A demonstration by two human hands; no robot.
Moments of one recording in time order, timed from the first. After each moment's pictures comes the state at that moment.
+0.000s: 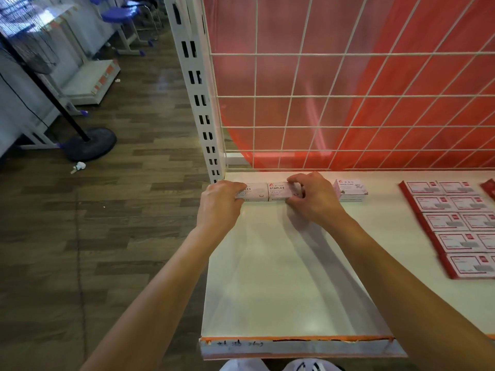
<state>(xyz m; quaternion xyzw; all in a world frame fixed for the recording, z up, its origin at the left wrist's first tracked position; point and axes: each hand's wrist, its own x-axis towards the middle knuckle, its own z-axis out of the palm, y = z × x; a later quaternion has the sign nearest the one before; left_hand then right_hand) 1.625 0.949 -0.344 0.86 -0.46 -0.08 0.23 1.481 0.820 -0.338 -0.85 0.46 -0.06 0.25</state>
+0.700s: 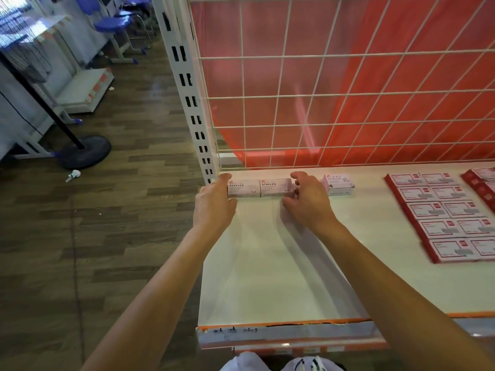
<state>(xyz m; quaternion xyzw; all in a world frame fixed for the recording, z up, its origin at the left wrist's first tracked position) 1.610 0.954 -0.338 0.87 -0.41 -0.10 0.24 1.465 0.841 -0.348 -0.81 0.48 -0.16 0.29</state>
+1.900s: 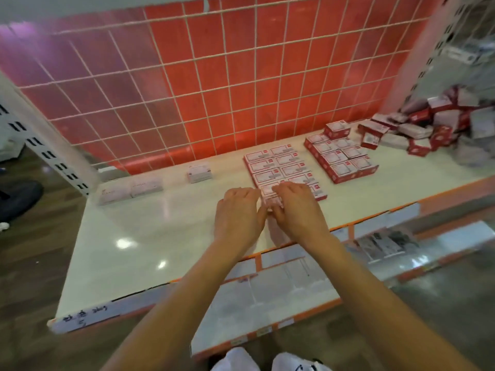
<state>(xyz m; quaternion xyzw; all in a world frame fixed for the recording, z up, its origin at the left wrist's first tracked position) 1.313 0.885 -0.326 0.77 -0.62 -0.02 0.15 1.189 0.832 -0.330 -0.85 0.48 -0.17 0.13</state>
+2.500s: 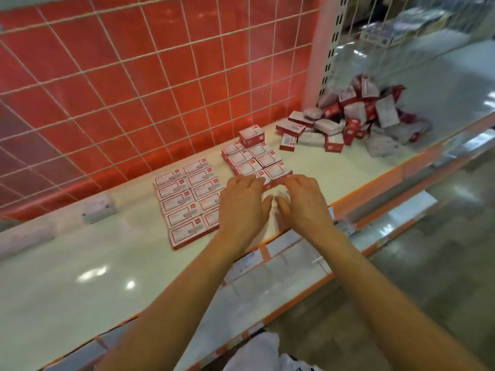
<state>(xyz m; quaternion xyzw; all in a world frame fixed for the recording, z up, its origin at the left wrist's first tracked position) 1.157 0.768 -0.328 0.70 -0.70 -0.02 0.15 1.026 0.746 -0.337 -0.78 0.58 -0.21 0.14</state>
